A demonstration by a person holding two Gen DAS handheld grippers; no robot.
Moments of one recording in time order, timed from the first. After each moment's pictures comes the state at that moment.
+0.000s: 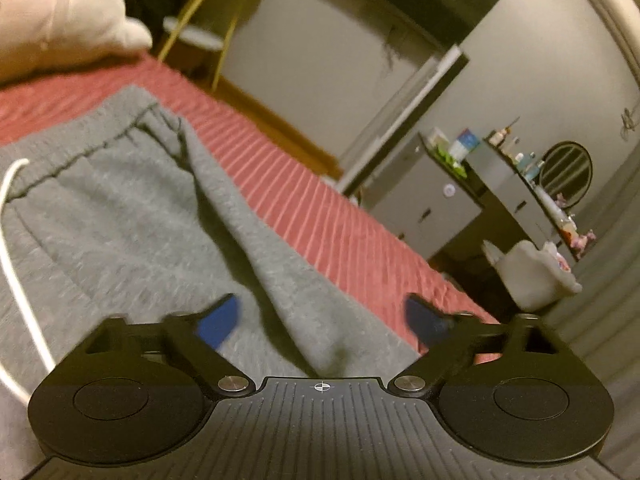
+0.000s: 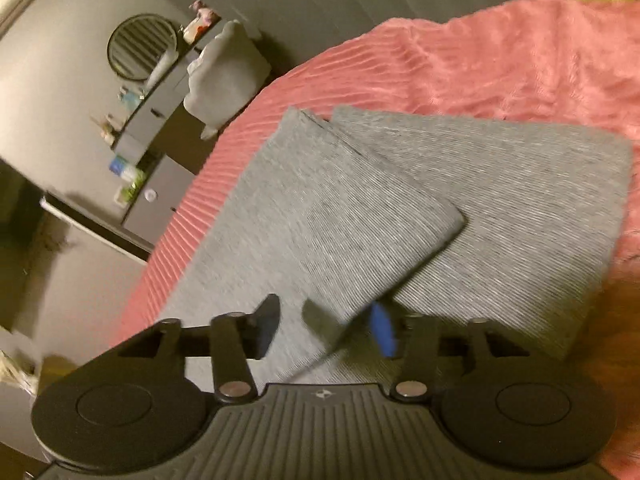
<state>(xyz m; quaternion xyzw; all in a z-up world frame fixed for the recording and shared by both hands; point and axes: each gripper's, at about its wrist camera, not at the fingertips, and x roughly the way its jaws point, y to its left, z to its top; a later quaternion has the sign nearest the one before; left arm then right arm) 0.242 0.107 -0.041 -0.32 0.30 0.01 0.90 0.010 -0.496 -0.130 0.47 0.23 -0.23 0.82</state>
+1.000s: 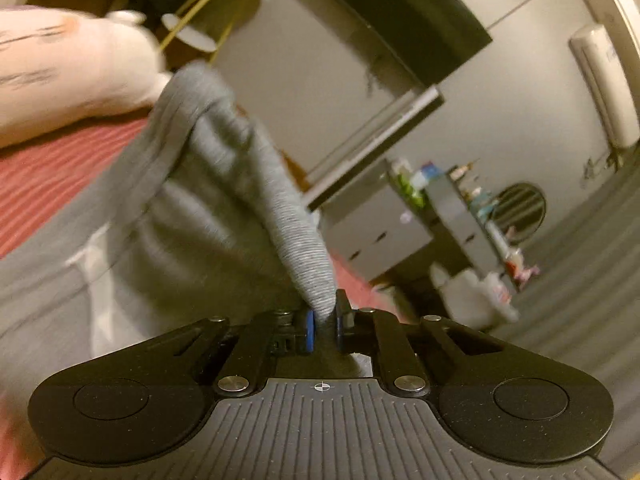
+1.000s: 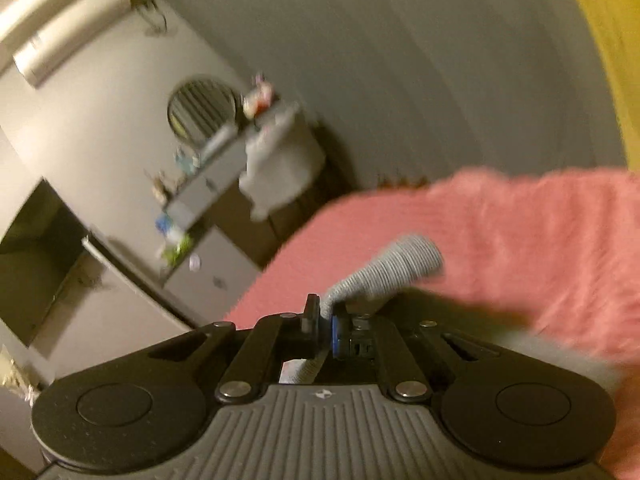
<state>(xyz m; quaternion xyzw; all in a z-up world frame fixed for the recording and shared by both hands) 0.132 0.200 0.020 -0.38 0.28 -0.03 0.88 -0.025 -0.517 -0.018 0.39 0.11 -0.23 0.89</state>
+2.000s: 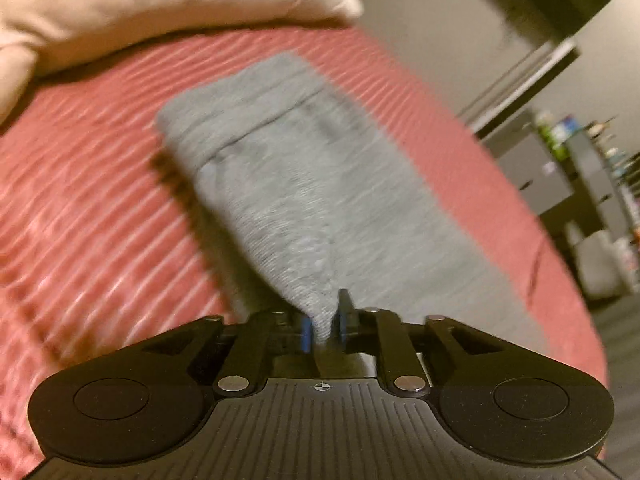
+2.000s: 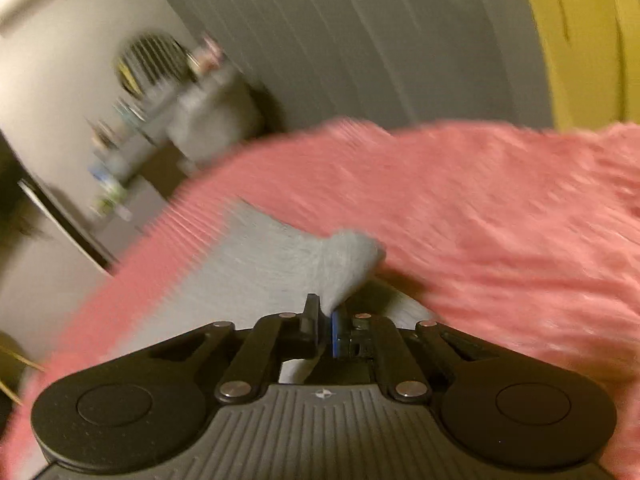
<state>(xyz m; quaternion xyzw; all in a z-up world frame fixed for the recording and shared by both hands) 0.073 0.193 -0.067 -0.33 0.41 0.15 0.83 -0.080 -0.542 -0.111 0.35 0.24 -0.30 0.86</state>
